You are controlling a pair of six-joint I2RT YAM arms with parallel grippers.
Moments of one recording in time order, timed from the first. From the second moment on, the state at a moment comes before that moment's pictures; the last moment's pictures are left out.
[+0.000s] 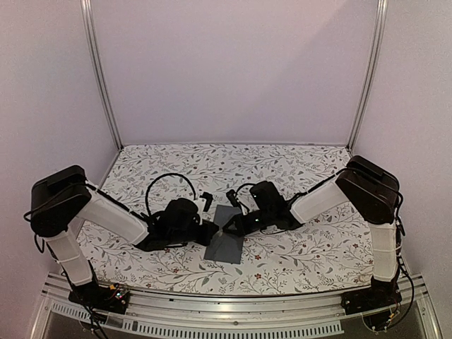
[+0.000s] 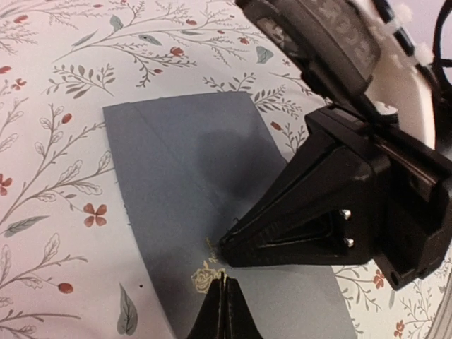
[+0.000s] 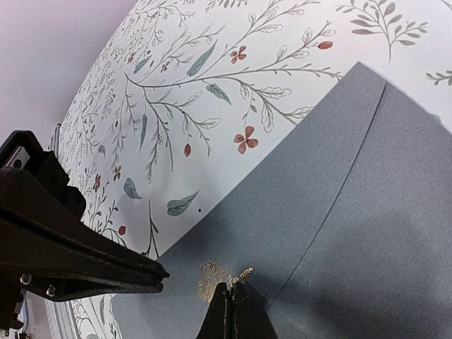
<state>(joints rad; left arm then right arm) -0.96 1.76 0.63 0.51 -0.12 -0.53 0.87 2.11 1.07 0.37 -0.44 0.46</state>
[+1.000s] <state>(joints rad) -1.08 1.78 0.61 0.47 -0.20 -0.55 0.90 2.11 1.06 0.39 -0.39 0.48</state>
